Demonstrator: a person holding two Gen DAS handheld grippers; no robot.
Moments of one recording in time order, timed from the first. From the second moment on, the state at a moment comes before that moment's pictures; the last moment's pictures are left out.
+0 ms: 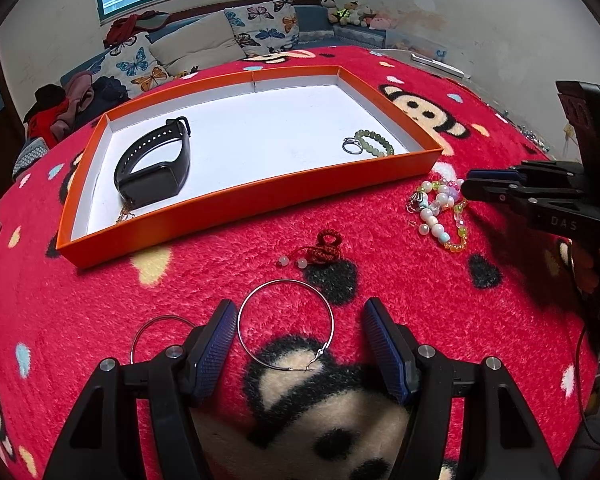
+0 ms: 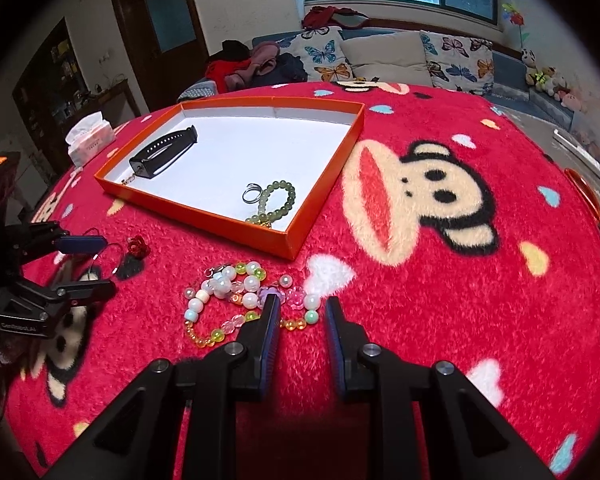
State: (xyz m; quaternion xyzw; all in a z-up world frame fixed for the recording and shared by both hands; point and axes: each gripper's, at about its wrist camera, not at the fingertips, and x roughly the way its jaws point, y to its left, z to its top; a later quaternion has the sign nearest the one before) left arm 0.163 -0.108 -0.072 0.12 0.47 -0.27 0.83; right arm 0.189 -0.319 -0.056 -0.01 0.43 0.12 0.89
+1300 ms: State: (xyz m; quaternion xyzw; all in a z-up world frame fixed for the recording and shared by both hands) left arm 0.154 -0.098 -0.050 0.11 0.45 -0.27 0.85; right arm 0.171 -0.302 0.009 -0.04 0.35 0.16 0.92
